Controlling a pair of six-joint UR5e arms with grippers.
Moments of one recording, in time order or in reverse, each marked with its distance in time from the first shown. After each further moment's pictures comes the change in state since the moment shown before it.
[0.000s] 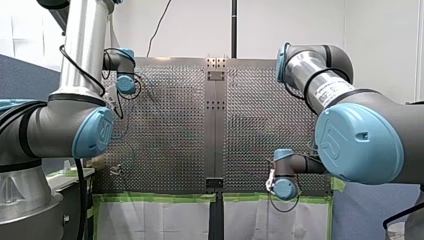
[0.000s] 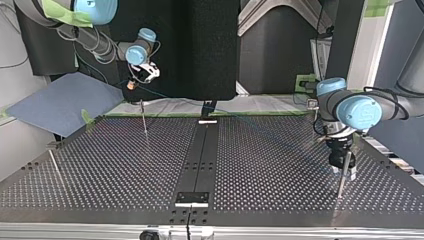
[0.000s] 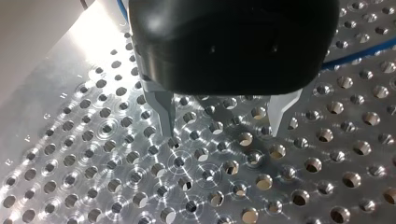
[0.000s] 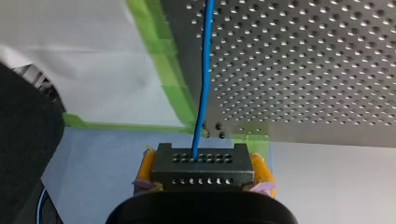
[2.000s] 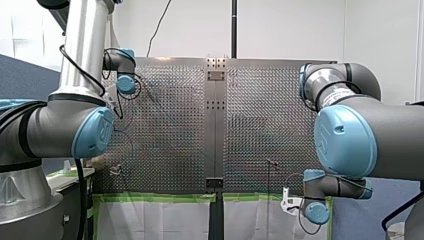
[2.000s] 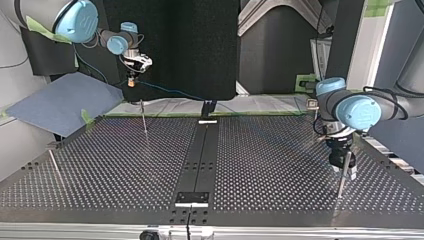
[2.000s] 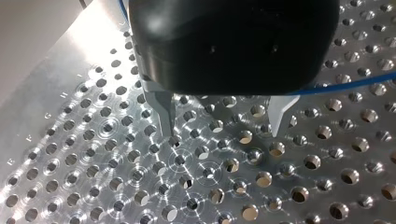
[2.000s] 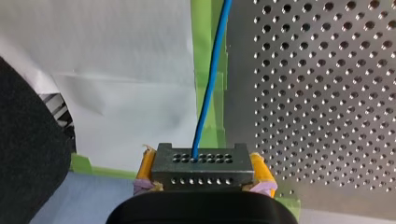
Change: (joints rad) left arm -0.003 0.000 0.000 -0.003 -0.014 0.009; right arm -0.215 0.129 0.053 -0.250 -0.510 -0.193
